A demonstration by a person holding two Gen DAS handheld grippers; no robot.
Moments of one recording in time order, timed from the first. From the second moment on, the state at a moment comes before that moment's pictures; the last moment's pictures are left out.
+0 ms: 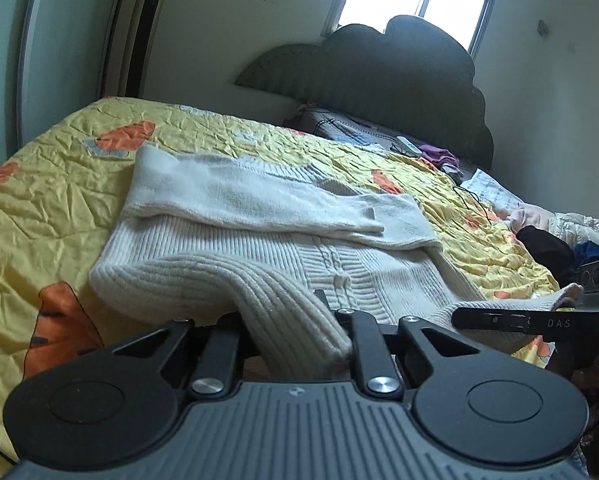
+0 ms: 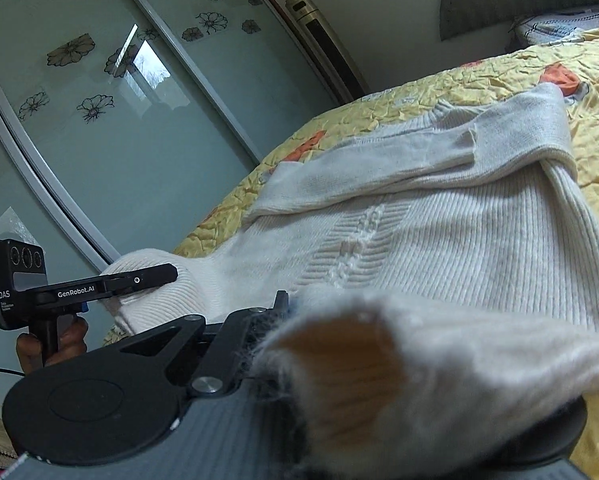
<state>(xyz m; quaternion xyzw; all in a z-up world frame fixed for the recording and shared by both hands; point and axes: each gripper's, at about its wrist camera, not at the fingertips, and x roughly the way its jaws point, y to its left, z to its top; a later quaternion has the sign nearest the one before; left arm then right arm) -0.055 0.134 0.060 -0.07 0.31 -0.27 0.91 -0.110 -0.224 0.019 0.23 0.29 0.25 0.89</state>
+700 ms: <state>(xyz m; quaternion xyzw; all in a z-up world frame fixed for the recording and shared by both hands) -0.003 0.103 0.094 -0.03 0.24 -0.18 0.95 -0.040 -0.229 0.051 0.15 0.22 0.20 0.94</state>
